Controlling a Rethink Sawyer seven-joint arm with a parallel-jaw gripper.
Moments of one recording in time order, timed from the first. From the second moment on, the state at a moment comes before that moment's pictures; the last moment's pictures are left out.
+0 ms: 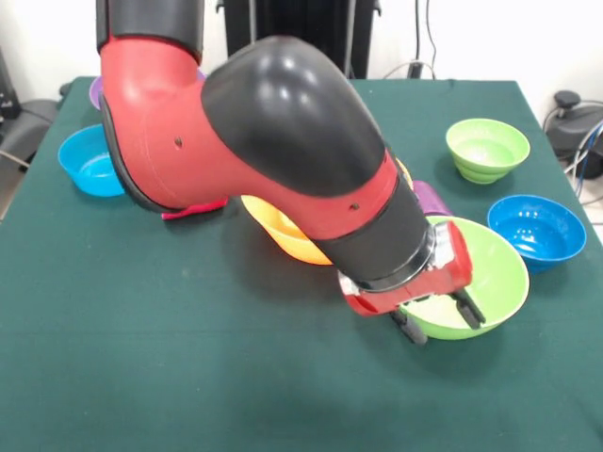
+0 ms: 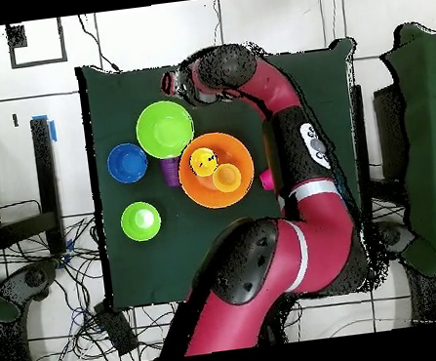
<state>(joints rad) -0.42 -0.12 0.50 0.88 0.11 0.99 1.47</state>
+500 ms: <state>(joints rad) -0.42 -0.16 0.51 0.87 0.10 1.01 1.47</state>
